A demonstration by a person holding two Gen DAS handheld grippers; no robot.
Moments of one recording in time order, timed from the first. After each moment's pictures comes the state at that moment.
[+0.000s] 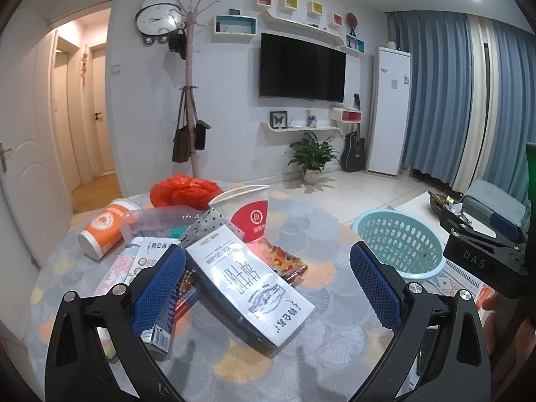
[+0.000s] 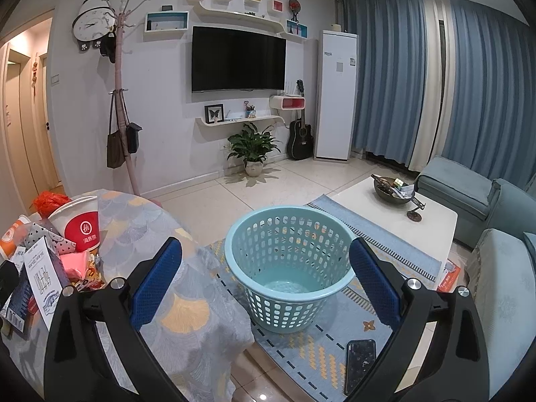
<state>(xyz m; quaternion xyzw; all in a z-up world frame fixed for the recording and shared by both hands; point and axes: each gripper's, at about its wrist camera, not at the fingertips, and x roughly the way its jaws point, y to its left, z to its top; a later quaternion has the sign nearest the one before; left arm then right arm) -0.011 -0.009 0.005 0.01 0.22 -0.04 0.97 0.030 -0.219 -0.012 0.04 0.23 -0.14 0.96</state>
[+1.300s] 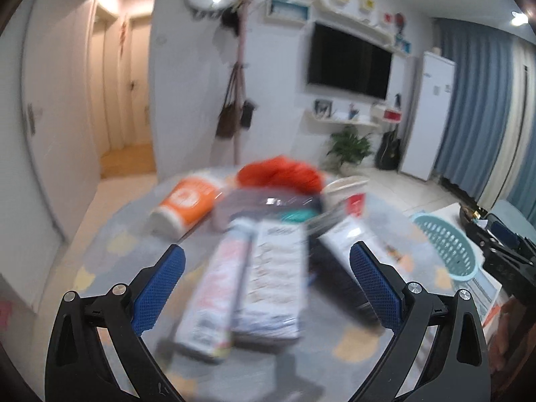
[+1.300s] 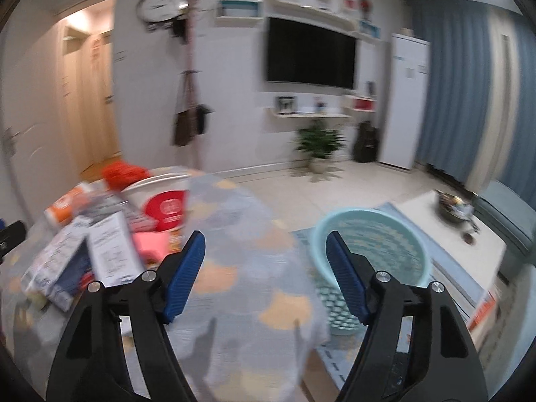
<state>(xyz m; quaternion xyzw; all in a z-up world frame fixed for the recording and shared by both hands) -0.012 0.127 0.004 -0.06 0.28 0.04 0.96 0.046 -0.139 -0.009 0.00 0.25 0.03 0.97</state>
